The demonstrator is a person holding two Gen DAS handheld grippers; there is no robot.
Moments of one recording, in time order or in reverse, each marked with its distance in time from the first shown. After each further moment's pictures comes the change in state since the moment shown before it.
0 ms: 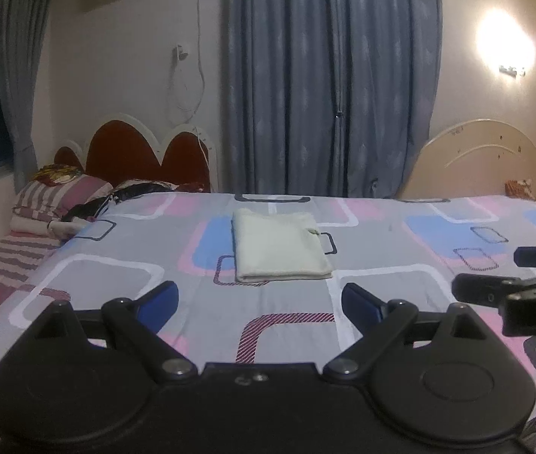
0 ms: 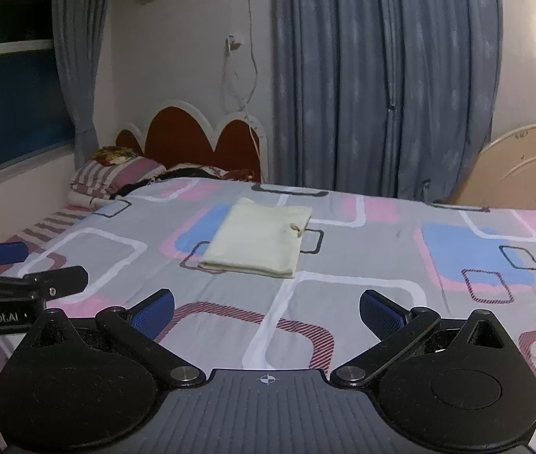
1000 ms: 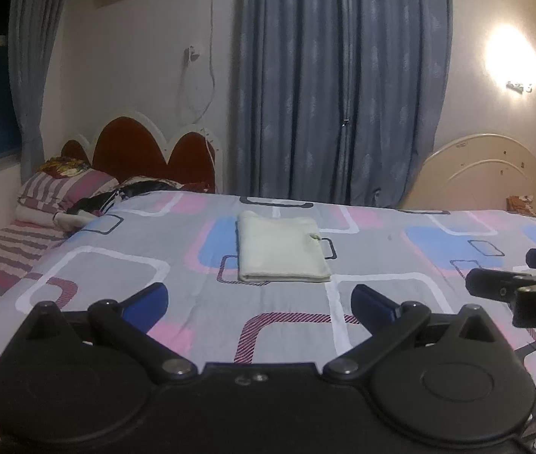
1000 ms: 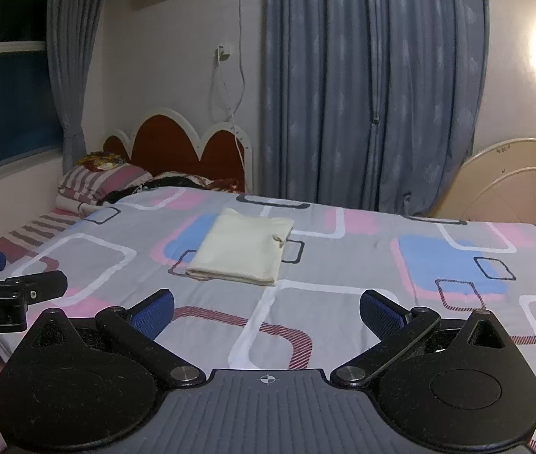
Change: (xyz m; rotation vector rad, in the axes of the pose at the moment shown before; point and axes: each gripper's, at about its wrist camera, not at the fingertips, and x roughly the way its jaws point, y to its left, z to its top) left arm -0.023 0.006 -0.012 -0.049 -0.019 0.008; right arm -0.039 -0.006 -0.003 -0.010 -0.026 -0.046
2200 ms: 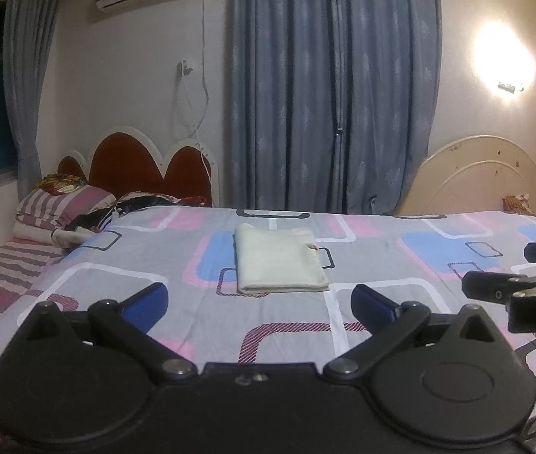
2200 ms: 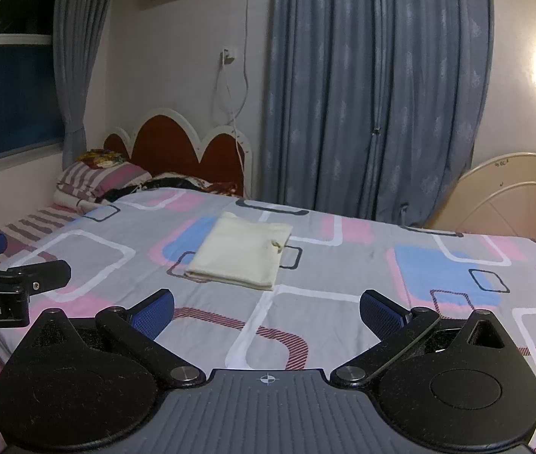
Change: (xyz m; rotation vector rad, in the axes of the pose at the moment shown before) left arm -0.006 0.009 0.007 0.036 -0.035 -0.013; right arm -0.009 -0.006 0.000 -0.043 -0.013 -0.010
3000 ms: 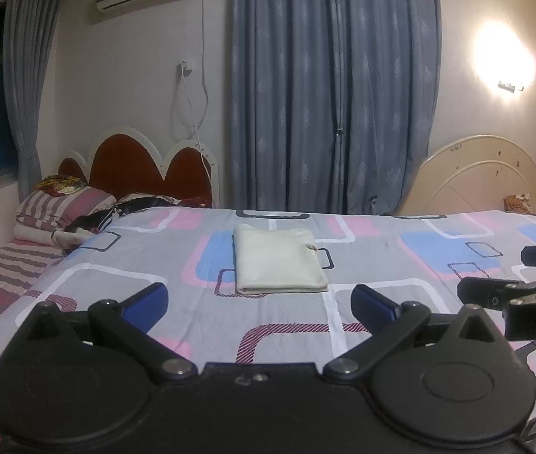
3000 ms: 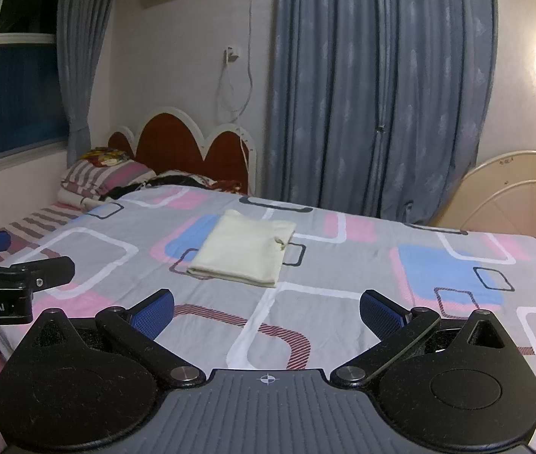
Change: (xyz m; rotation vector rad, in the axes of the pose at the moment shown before) left arm 0.003 0.001 -0.001 0.001 -0.003 -0.002; right arm -0.003 -0.005 0.001 -0.007 0.005 0.023
